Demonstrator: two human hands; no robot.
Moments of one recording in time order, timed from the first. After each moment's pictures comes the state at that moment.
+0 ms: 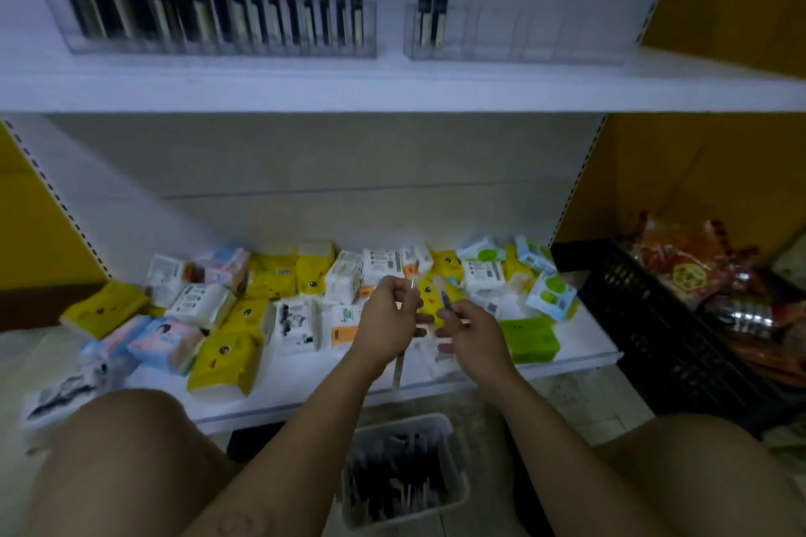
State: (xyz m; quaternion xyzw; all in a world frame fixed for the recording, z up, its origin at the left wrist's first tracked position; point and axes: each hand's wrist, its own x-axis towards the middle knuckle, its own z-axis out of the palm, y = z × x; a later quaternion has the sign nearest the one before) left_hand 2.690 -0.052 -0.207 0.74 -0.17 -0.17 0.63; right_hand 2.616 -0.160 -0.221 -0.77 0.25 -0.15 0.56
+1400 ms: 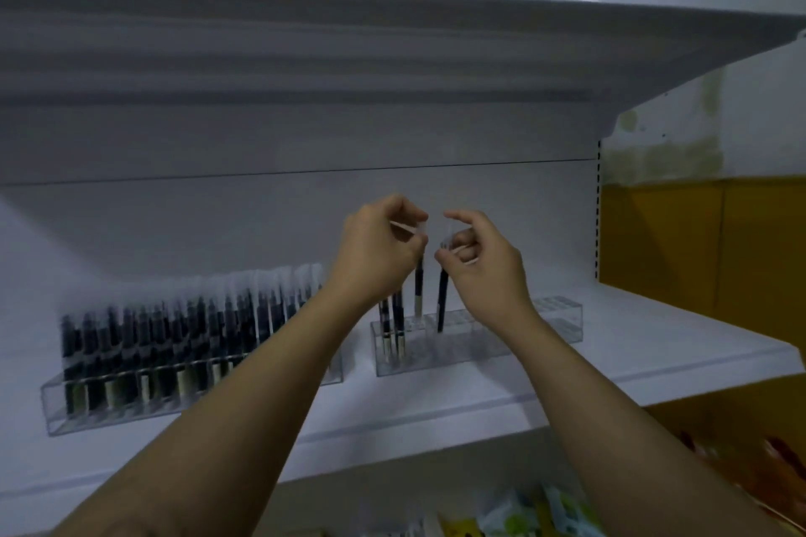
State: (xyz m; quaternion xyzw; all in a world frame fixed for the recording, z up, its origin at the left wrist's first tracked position) left_hand 2.793 -0.135 0.191 0.73 -0.42 0.25 0.48; right_hand 2.737 -0.269 0.151 -0.77 -0.01 -0.50 0.40
